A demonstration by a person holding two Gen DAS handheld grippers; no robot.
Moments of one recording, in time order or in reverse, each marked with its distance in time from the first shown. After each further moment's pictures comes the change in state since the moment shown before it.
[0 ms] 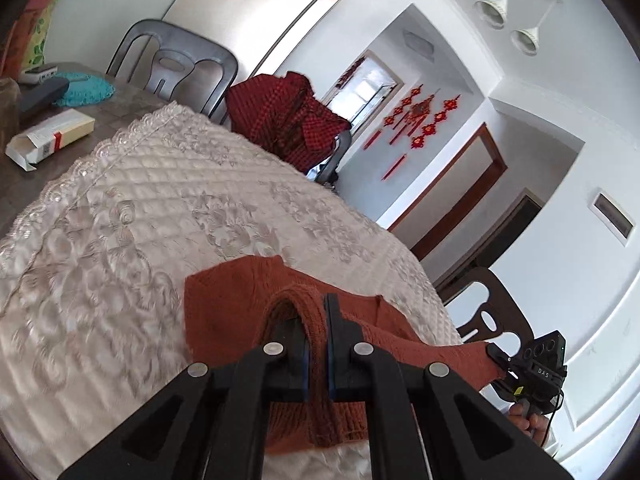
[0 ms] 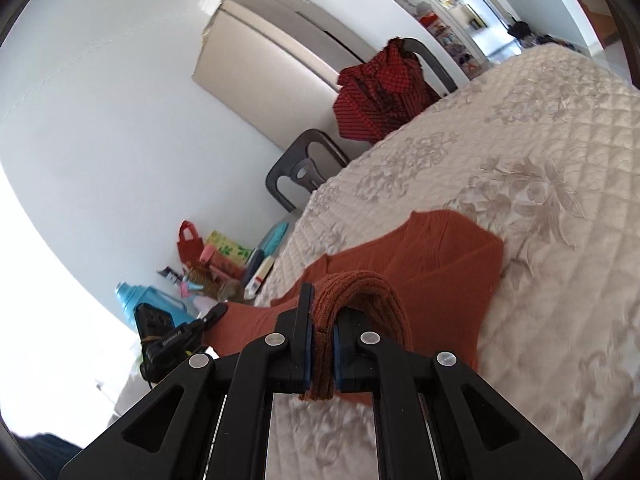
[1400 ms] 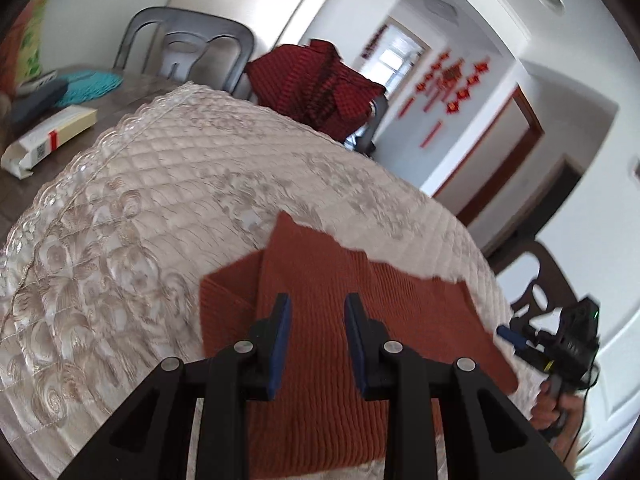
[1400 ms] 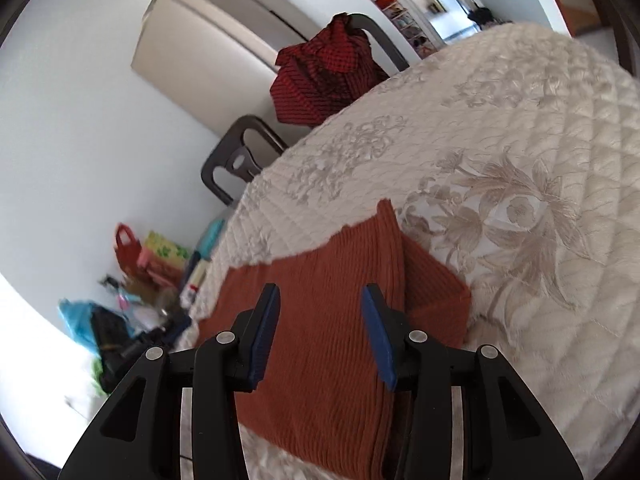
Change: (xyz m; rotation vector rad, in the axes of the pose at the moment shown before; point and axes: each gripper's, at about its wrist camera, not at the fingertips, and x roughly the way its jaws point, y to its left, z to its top) left arm 0.045 0.002 -0.005 0.105 0.110 0.159; right arm 0.050 -0.033 0.025 0.003 0.084 -0.211
